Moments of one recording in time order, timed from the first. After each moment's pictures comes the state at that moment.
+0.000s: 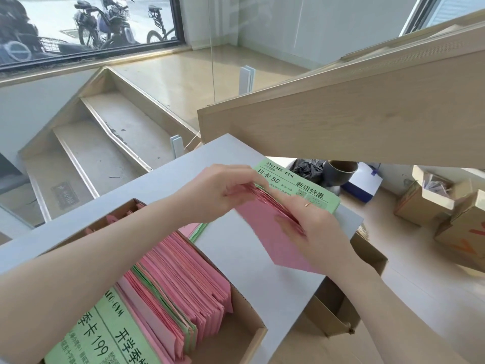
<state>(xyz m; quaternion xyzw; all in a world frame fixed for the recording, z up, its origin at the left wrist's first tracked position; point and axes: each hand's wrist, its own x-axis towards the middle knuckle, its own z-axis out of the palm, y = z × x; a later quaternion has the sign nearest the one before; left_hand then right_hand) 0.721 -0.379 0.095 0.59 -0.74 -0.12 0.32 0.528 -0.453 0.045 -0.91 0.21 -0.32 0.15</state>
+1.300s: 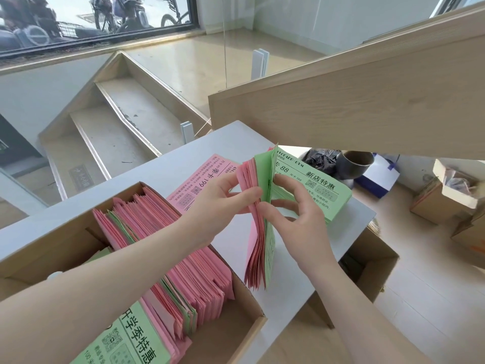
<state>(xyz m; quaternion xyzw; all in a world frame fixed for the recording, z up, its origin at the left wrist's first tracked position) 0.686 -0.358 0.065 0.57 -0.39 -0.43 0.58 0.552 -0.428 0.035 -0.70 0.32 -0.36 0.53</state>
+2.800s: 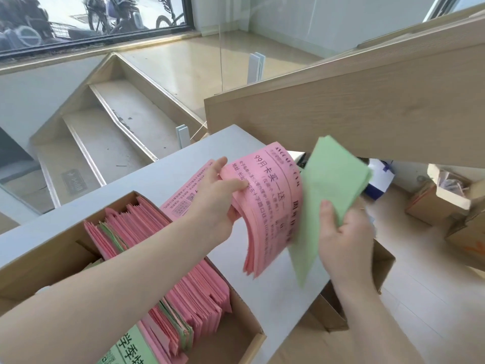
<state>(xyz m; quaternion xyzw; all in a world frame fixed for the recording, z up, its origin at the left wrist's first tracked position) 0.688 -0.390 0.076 0.55 -0.08 -0.47 0.68 0.528 -0.443 0.043 -0.70 0.42 -0.47 0.32</state>
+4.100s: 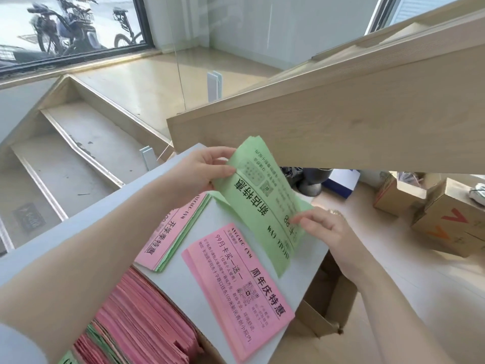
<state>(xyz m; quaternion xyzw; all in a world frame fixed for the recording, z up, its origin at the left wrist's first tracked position) 0.735 -0.465 0.098 0.56 -0.46 -0.50 0.47 0.477 -0.519 0.033 -0.71 0.36 -0.27 0.54</state>
